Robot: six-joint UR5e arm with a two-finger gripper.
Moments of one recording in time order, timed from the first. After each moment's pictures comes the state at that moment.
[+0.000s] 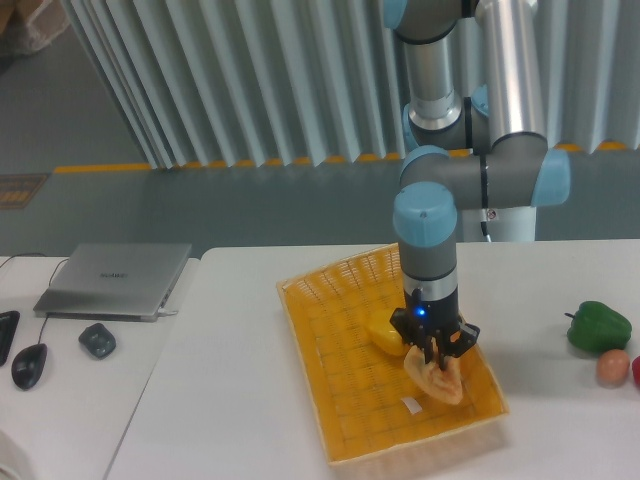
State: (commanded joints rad) arm 2.18 -1.94 -1.45 -1.27 1.53 0.41
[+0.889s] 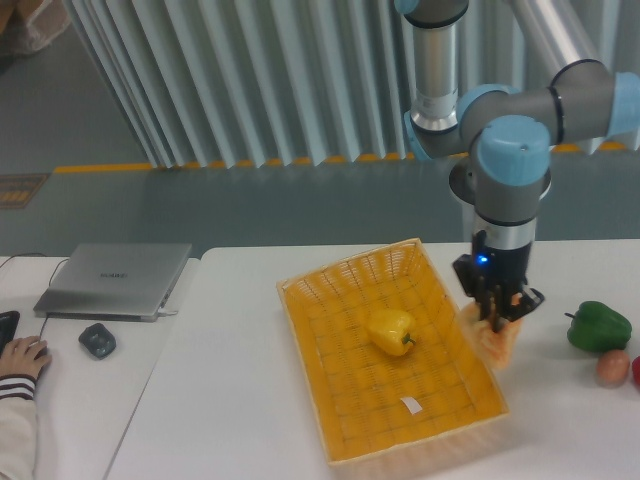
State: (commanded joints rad) arm 2.36 -1.89 -1.45 -1.34 1.60 1.05
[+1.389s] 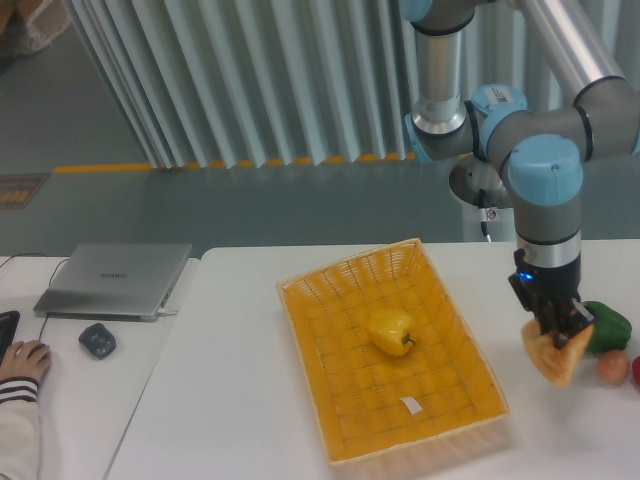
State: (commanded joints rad) arm 2.38 -1.92 -1.49 -1.16 1.70 1.06
